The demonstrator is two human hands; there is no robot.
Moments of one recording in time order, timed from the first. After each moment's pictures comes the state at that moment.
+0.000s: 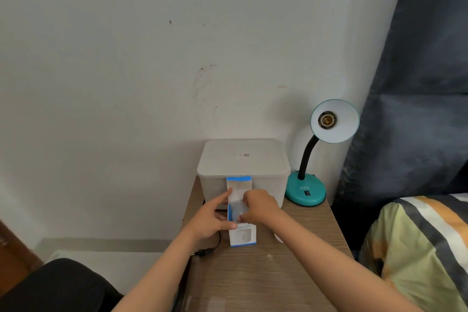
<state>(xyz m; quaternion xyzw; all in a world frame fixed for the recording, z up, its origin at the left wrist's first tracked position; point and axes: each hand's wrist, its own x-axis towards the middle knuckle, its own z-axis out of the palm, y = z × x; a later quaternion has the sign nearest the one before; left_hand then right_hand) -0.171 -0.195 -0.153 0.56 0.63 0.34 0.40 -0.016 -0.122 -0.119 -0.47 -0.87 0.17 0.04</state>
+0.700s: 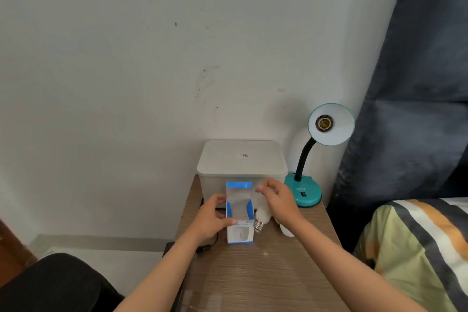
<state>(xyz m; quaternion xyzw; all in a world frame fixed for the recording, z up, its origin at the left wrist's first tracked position) -0.153 -0.207 -0.150 0.53 0.67 0.39 0.35 0.033 -0.138 -0.105 -0.44 -0.71 0.42 0.37</state>
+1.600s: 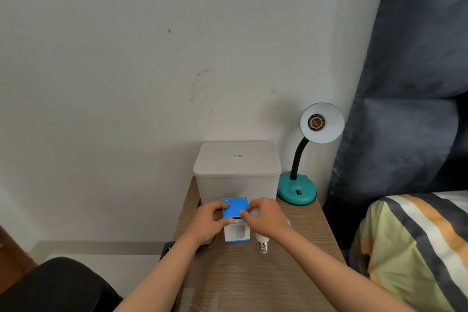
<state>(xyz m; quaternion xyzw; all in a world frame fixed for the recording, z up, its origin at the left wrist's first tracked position) -0.145 -0.212 -0.154 0.54 0.69 0.37 0.30 0.028 -0.155 -0.132 -0.49 -0.80 0.27 0.21</state>
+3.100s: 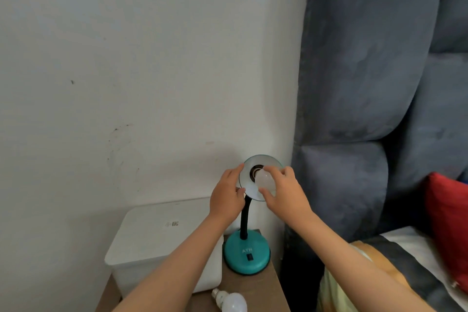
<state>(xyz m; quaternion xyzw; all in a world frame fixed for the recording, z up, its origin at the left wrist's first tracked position) 0.008 -0.008 -0.019 0.67 0.57 0.46 0.10 0.162 -0.008 0.001 -0.52 -0.77 0.06 0.37</state>
